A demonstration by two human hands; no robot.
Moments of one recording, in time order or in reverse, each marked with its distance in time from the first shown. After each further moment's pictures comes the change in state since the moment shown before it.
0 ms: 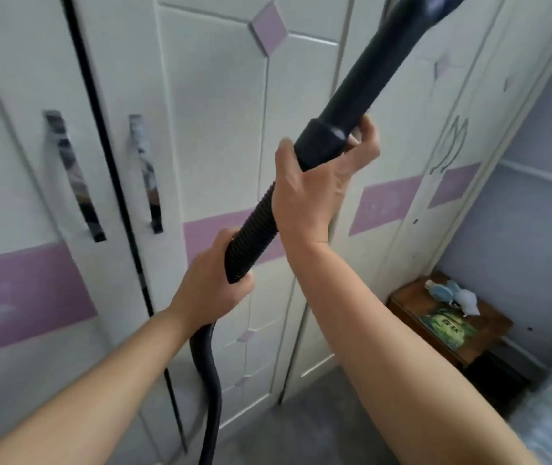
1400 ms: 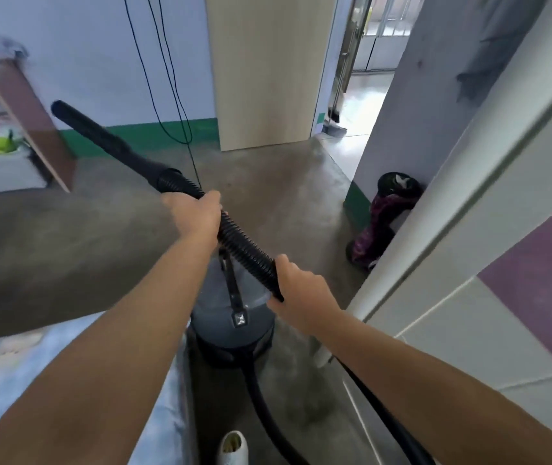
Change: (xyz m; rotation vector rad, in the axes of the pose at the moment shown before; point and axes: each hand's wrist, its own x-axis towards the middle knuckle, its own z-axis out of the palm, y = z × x) left_hand -0.485 -0.040 -0.332 0.016 2.347 -1.153; right_hand -0.541 -0.023 0.165 0.338 -2.206 -0.943
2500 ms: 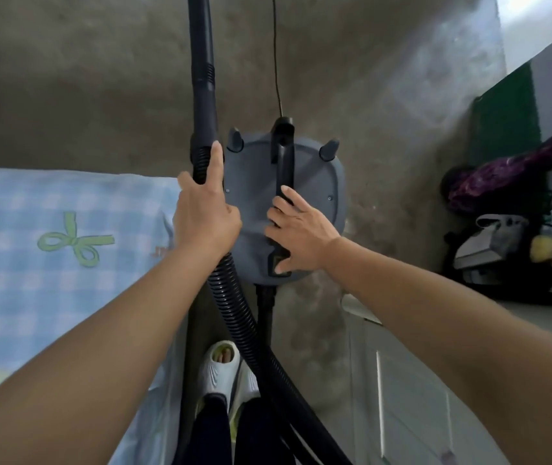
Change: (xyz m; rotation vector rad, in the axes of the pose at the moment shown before) left_hand 0.206 -0.312 -0.030 1.072 -0.119 0.077; right_hand 0.218 0.094 0.371 -0.590 -0.518 -0.828
